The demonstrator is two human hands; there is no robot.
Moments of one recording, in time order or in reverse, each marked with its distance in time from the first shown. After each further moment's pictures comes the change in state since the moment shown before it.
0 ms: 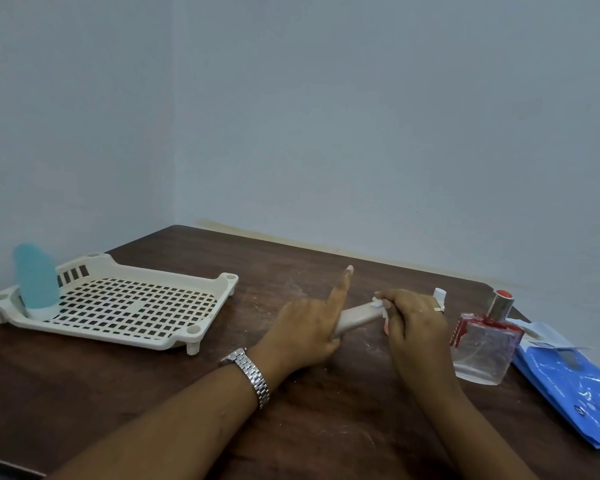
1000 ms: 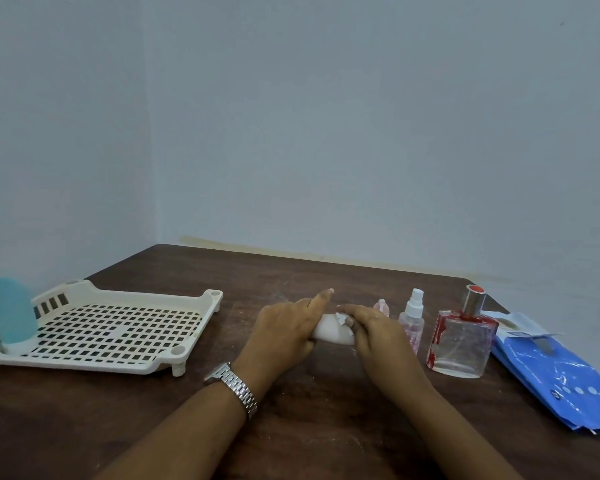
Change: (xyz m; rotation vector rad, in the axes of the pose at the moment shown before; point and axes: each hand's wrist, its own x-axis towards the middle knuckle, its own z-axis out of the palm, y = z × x) left_hand 0.004 -0.015 0.012 0.181 0.275 0.095; right_hand -0.003 -0.006 0.005 0.072 -0.367 0.119
